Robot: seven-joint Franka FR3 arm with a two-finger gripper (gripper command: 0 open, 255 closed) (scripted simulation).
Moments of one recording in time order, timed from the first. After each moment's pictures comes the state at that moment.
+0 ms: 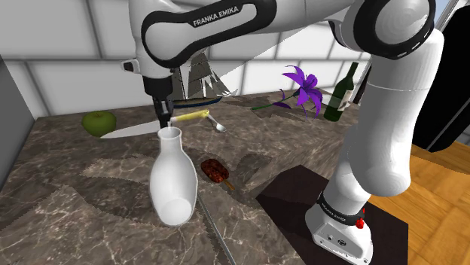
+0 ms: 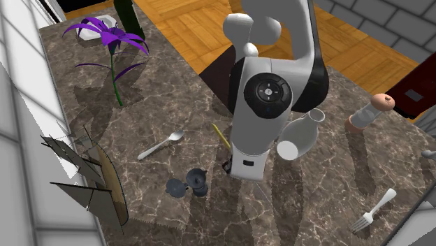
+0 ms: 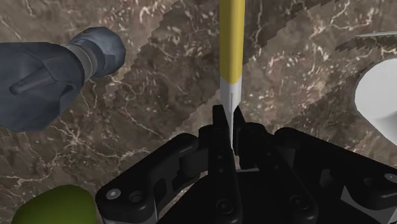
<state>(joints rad) 0.38 0.19 0.15 -1.79 -0.04 1.96 -0.70</state>
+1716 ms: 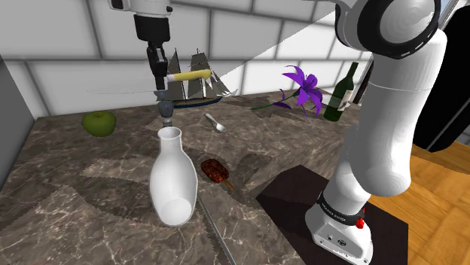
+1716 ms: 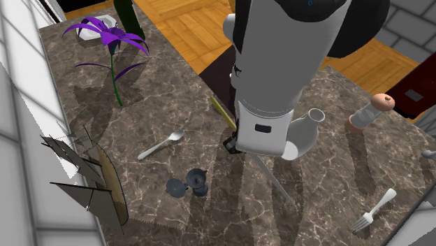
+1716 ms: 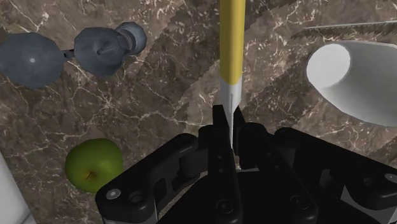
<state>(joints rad) 0.38 0.17 0.15 -1.46 -0.04 1.62 -0.71</state>
